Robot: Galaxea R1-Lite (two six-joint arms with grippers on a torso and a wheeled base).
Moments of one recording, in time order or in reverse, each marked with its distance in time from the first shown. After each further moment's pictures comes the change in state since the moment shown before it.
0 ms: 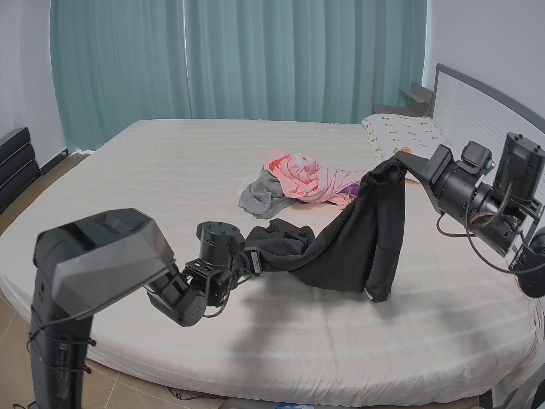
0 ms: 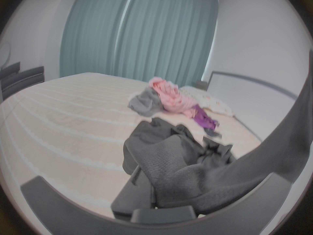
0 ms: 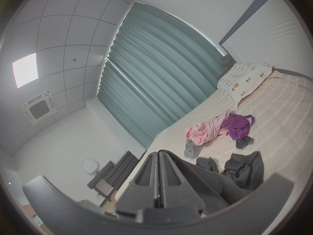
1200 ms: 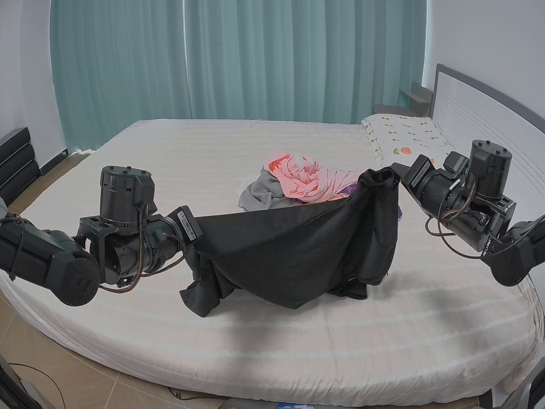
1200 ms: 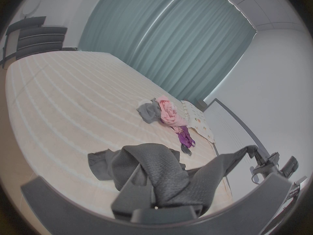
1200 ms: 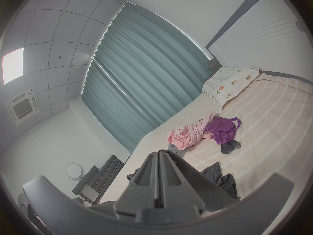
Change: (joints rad) left arm 0.080 -0.636 0.253 0.430 -0.129 -0.342; right arm -0.076 0.174 -0.074 -0.017 -0.061 -0.009
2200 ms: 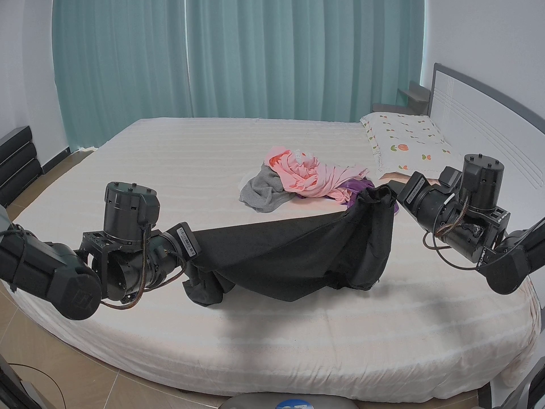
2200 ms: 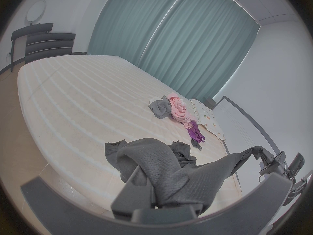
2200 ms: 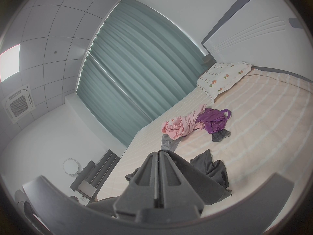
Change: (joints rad) left arm -0.033 -0.005 0.067 -0.004 0.101 -0.001; right arm 0.004 0.026 0.047 -0.001 -0.004 0.001
